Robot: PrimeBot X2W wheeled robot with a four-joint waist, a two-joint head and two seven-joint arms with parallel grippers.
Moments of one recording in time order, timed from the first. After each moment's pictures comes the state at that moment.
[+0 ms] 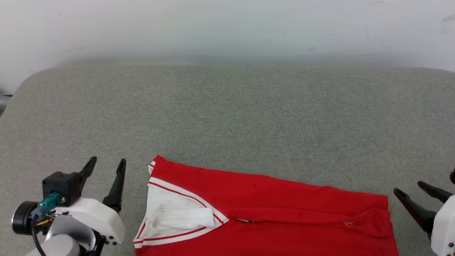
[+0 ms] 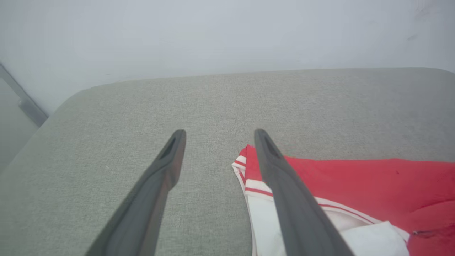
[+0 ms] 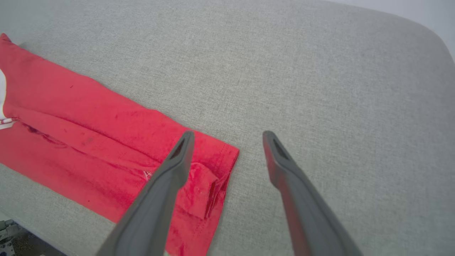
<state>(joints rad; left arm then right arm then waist) -0.29 0.86 -0.80 -0.05 -0.99 0.44 -0.24 -0.02 -0.65 0.12 -0.04 0.68 0.13 0.42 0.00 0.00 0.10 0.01</state>
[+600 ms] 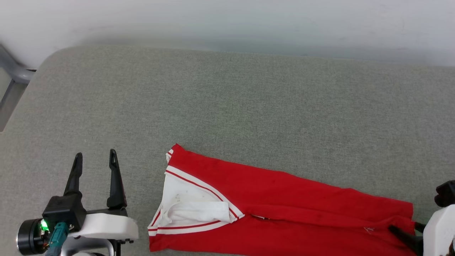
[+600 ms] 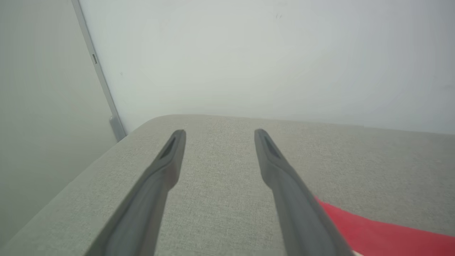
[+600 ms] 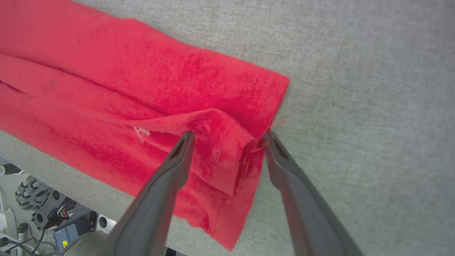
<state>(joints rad) -0.06 0.51 -0.37 -0.13 -0.51 0.51 -0.26 0.01 -0.58 0.07 0.04 0.72 0.13 0.73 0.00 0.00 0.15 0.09</state>
